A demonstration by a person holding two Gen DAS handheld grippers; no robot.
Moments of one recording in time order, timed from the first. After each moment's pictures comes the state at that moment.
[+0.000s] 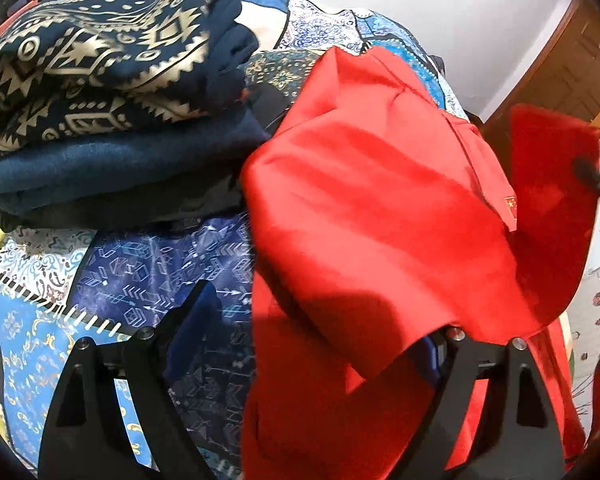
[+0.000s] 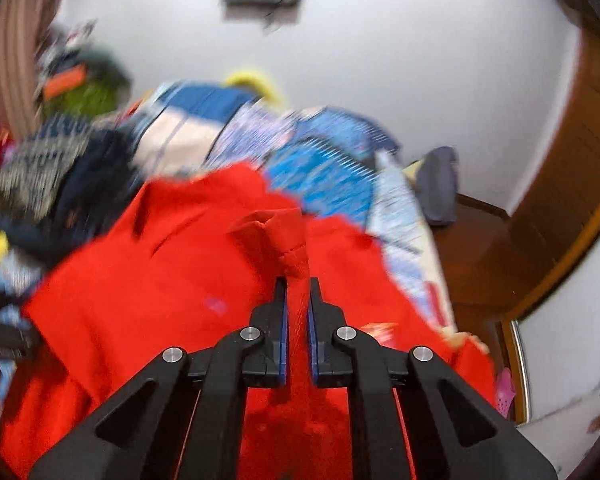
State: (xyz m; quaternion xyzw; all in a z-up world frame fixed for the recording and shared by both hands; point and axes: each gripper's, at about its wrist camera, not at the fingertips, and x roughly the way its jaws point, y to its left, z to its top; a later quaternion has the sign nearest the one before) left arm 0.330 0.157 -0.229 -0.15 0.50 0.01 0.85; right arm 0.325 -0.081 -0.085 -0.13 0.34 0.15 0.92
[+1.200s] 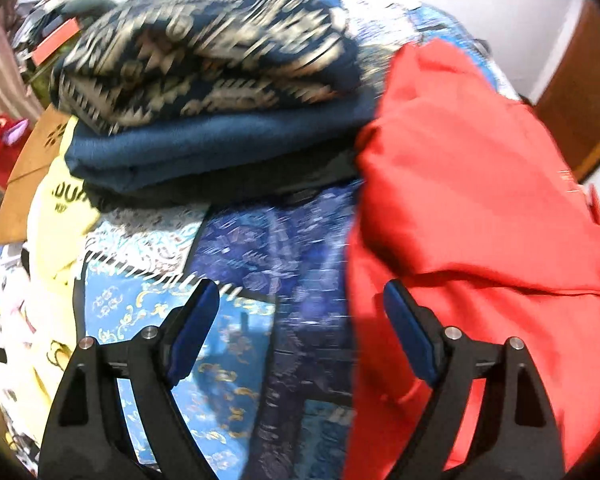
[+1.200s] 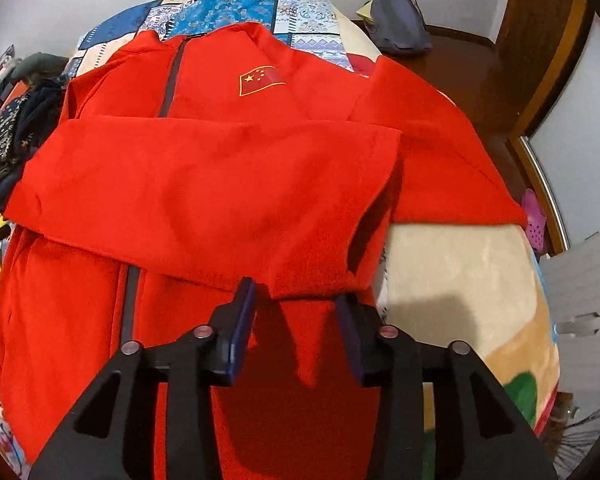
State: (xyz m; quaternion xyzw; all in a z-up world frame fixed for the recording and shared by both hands) left arm 0.311 0.163 -0.227 -0.07 0.51 0.09 0.85; right arm 0.258 -0.227 -0.187 0.00 0.56 0.10 0.82
